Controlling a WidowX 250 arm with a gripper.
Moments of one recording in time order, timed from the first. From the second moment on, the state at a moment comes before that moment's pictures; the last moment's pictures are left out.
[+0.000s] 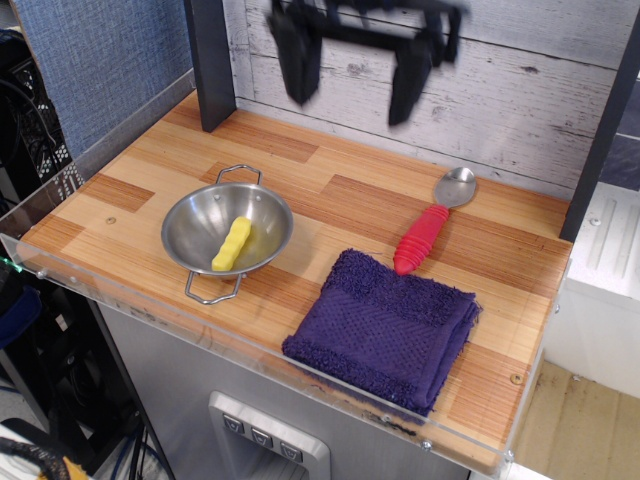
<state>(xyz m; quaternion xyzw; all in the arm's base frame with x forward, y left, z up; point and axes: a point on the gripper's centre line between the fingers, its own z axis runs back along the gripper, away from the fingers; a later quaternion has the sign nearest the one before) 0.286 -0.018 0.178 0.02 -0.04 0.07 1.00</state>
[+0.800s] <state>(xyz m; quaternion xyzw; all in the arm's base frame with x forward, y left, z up) 0.282 0.000 0.172 0.00 -0.03 -0.02 1.00</state>
